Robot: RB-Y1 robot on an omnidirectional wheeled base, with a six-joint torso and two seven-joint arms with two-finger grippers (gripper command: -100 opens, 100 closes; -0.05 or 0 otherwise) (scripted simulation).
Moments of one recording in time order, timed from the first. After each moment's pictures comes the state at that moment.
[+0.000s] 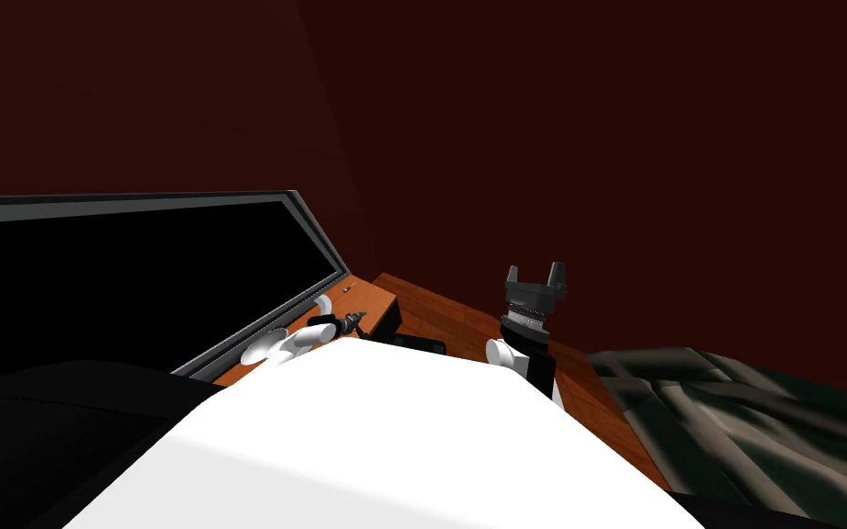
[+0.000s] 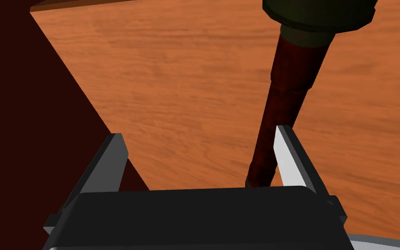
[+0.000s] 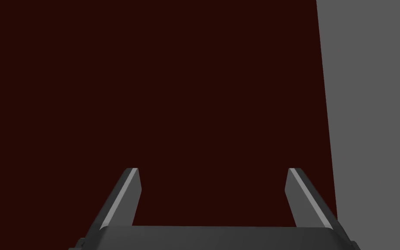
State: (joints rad) left arm 0.40 0.64 -0.11 -1.47 0.87 0.57 -0.67; right arm 0.53 -0.02 -0.01 -2.34 -0.09 -0.45 -0.17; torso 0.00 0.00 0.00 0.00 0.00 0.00
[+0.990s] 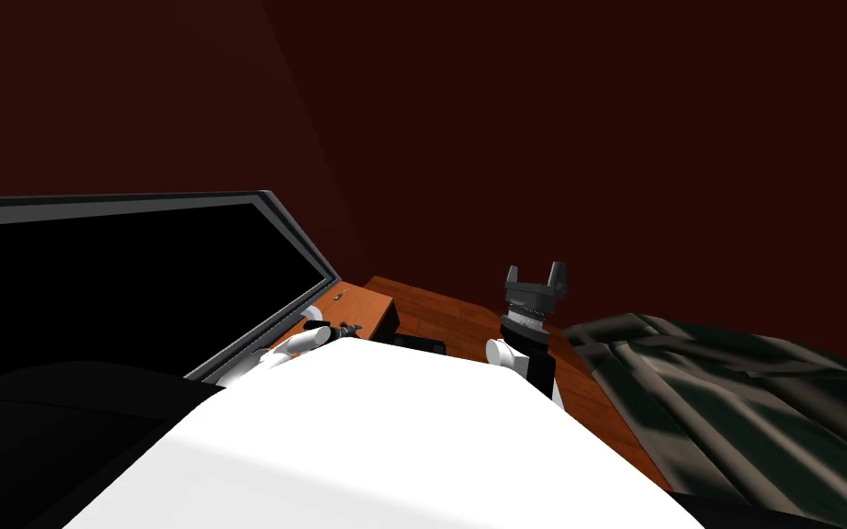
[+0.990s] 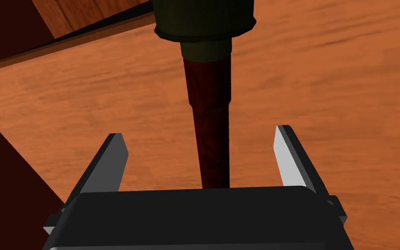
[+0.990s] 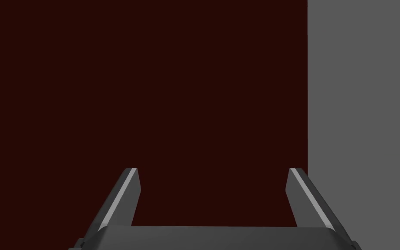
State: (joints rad) left arm 0.38 0.67 -0.13 -1.32 1.01 0.75 -0.77; right arm 0.53 -0.02 -0.01 -2.34 -0.09 -0.45 -0.17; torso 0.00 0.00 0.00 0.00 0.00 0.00
